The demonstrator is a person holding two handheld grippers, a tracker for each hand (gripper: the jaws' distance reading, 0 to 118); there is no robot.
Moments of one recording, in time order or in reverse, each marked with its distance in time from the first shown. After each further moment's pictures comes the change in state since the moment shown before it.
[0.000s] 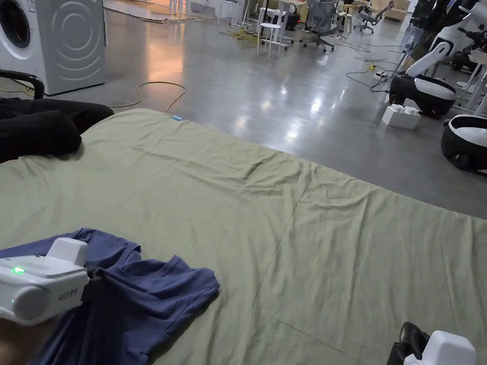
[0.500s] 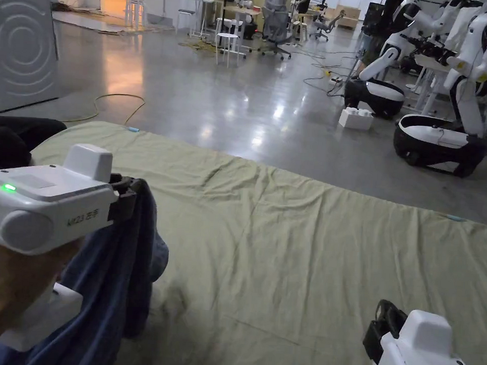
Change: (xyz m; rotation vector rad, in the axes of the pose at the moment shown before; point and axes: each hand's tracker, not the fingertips) left arm 0.108 0.127 0.098 0.383 -0.243 -0.147; right arm 0.040 0.018 0.029 0.093 -0.027 -0.081
